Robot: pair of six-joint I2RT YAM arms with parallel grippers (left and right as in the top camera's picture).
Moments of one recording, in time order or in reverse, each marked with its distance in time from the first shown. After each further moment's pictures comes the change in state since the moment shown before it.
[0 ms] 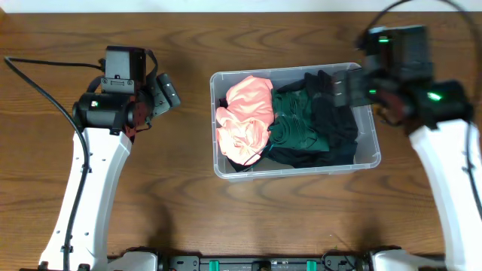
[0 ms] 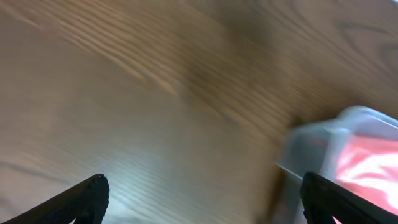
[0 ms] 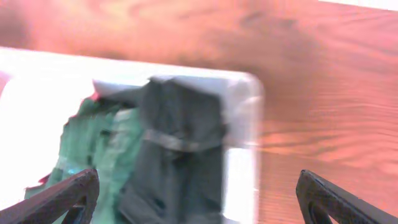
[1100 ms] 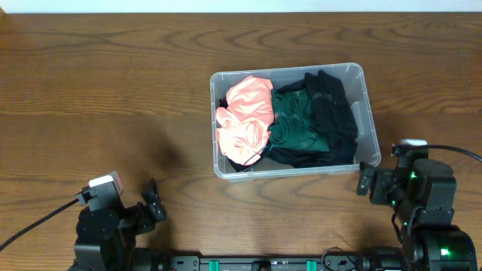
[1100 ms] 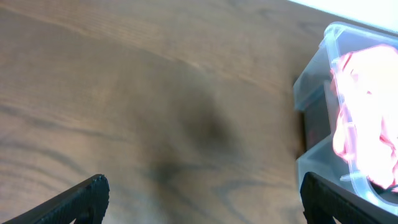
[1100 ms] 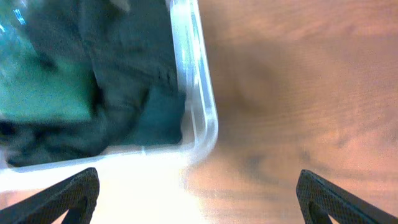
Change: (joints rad) left arm 0.000 -1.138 -0.630 -0.110 0.012 0.196; right arm -0.118 -0.813 -0.823 0.039 0.037 0.085
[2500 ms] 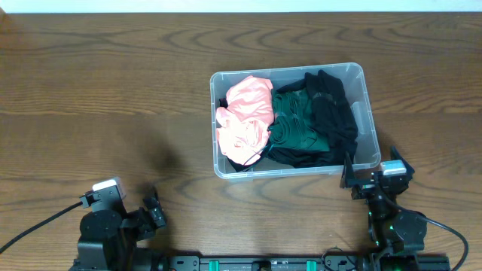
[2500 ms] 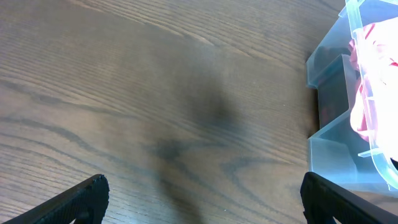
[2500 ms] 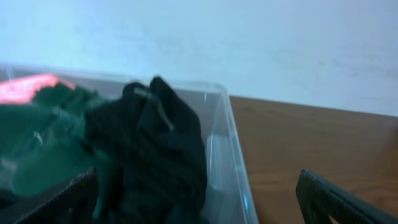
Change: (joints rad) left arm 0.000 0.000 -0.002 -0.066 0.000 0.000; right arm 0.044 -0.584 -0.698 0.885 -0.095 -0.163
